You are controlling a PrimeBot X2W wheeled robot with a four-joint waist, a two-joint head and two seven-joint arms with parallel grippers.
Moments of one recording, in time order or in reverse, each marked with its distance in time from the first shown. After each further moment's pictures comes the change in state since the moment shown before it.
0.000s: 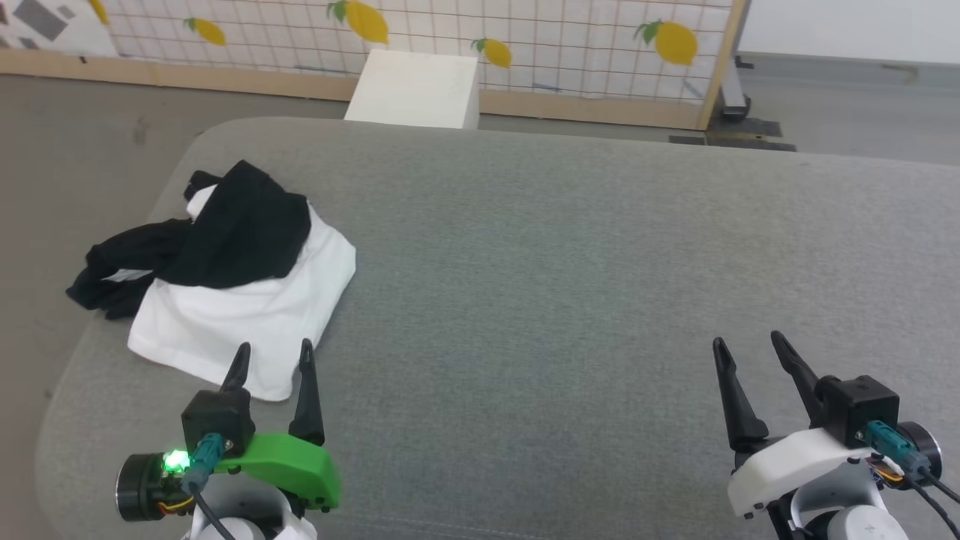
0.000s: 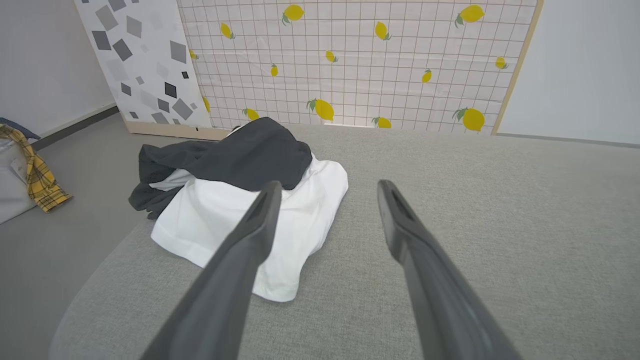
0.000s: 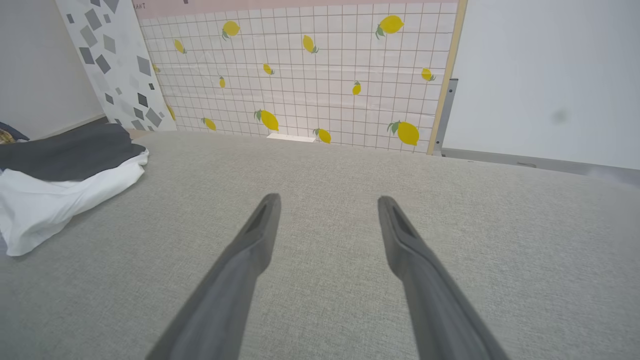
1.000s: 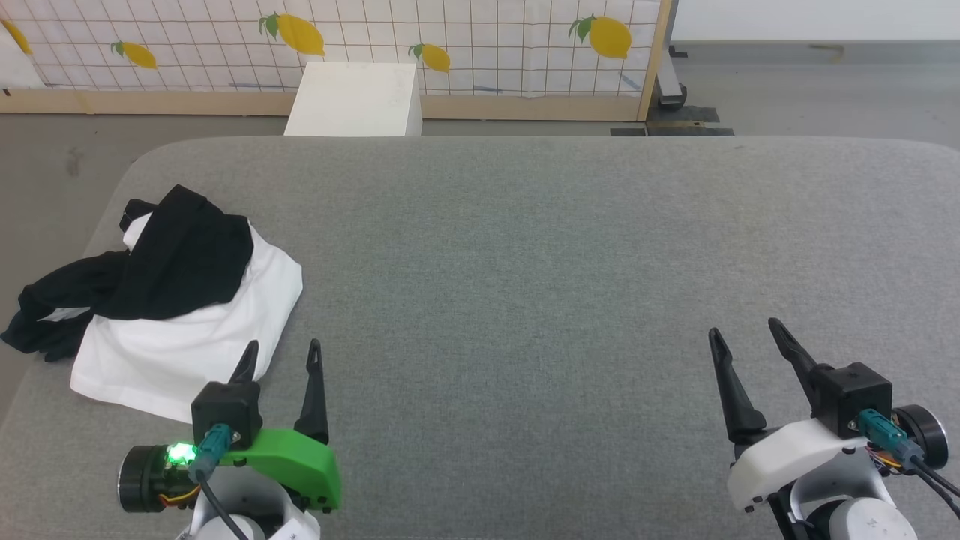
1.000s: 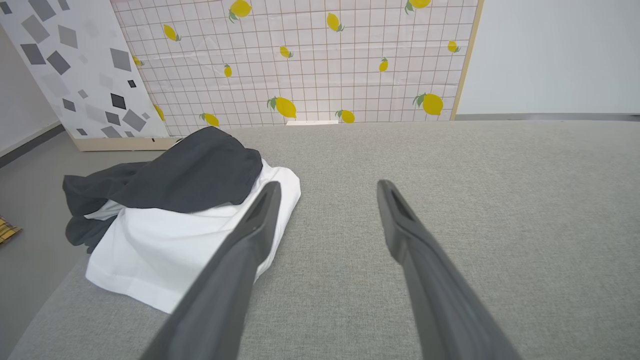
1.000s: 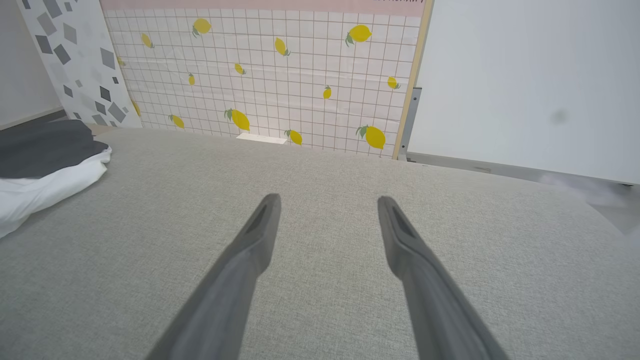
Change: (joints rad) left arm -0.001 -0.001 0.004 -0.027 0.035 -0.039 0.062; right arm 0.000 0.000 0.008 -0.072 -0.063 0.000 0.061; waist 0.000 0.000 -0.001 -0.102
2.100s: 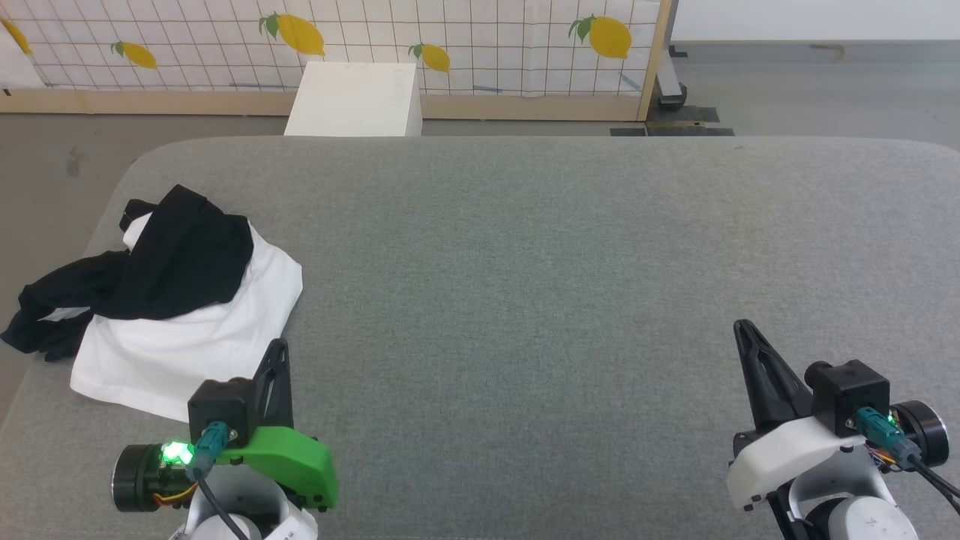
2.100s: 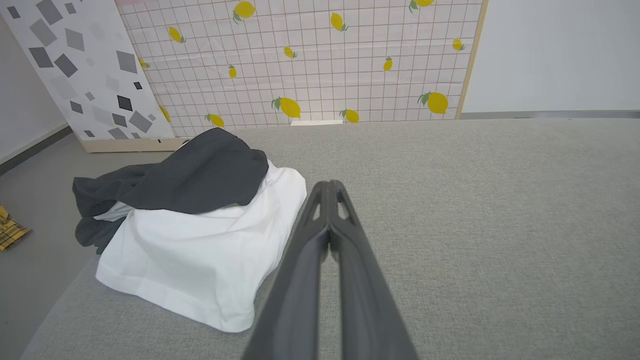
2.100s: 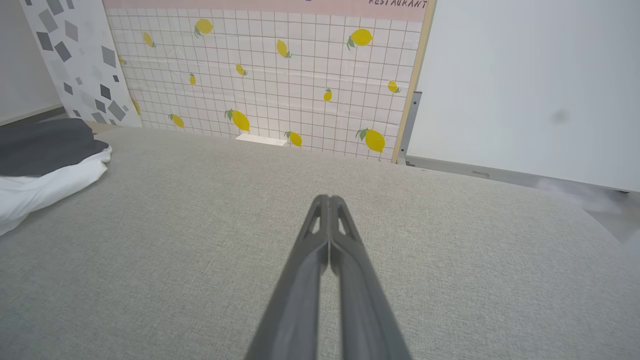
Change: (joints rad) left arm 0.000 0.000 0.010 -0.008 0.015 0.000 0.010; right arm 0.000 0.000 0.005 -0.016 -0.016 0.000 0.008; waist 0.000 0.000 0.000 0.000
